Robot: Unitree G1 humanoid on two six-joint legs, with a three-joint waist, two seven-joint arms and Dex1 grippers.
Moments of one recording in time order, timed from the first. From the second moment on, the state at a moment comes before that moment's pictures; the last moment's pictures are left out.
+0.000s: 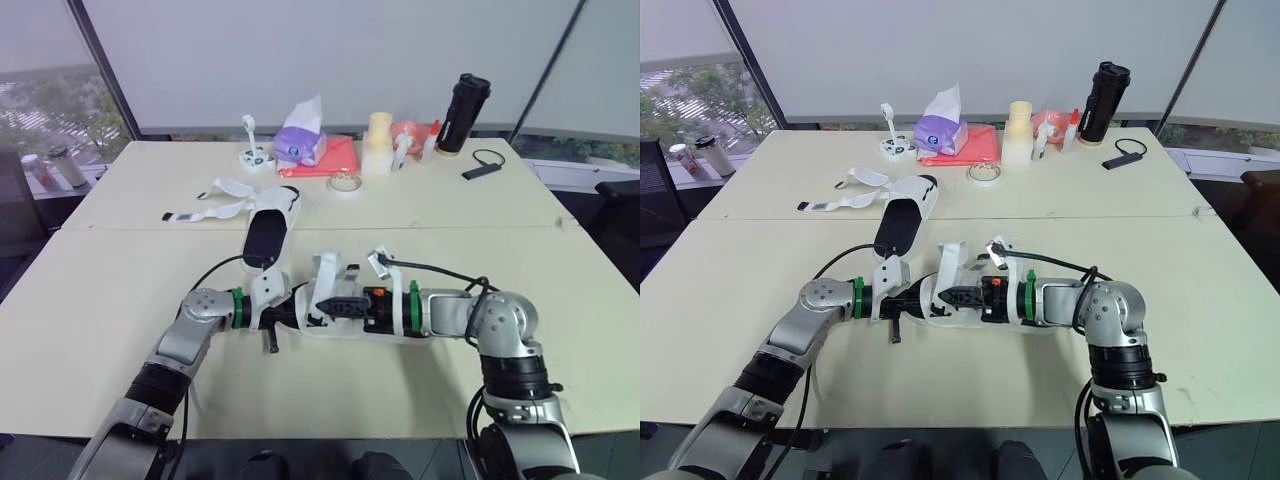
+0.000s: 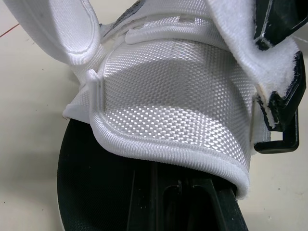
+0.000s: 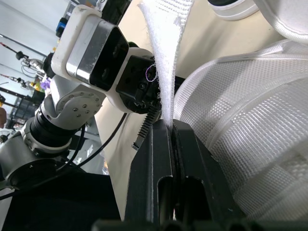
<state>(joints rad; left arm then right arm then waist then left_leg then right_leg) -0.47 0.44 -0.24 0.26 -0.16 0.10 -1.09 -0.55 -0.30 -0.09 -0.11 0.91 1.41 0.52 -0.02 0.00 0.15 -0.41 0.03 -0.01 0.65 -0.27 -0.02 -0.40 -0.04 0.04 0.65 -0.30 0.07</state>
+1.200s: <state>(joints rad) -0.47 0.44 -0.24 0.26 -0.16 0.09 -1.07 -0.64 -0.61 0.40 -0.08 0.39 0.63 1.06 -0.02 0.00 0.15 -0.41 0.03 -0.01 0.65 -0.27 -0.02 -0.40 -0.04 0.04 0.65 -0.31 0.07</state>
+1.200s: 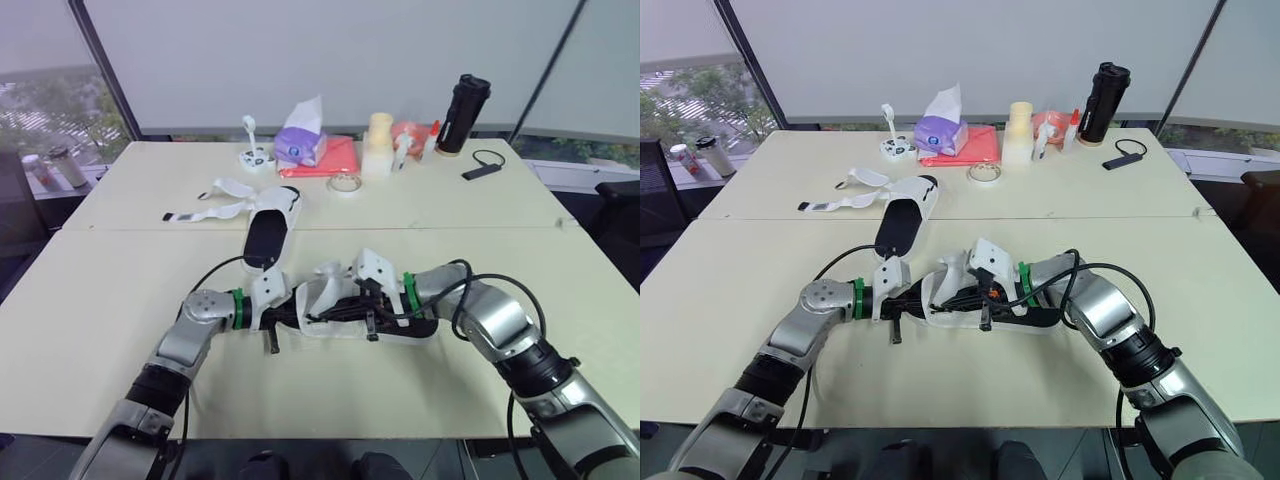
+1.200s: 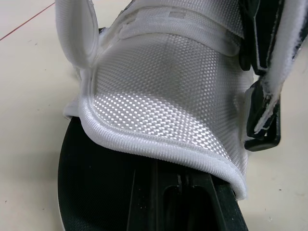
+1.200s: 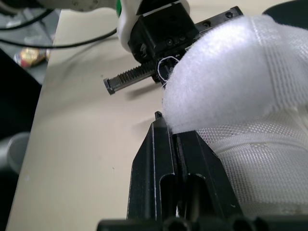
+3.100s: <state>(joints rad) -0.44 0.44 -0.24 0.23 -0.16 0.08 -1.03 -0.46 -0.28 -0.02 -0.28 0.71 1.18 0.71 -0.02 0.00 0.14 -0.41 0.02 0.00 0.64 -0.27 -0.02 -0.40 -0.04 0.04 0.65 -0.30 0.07</state>
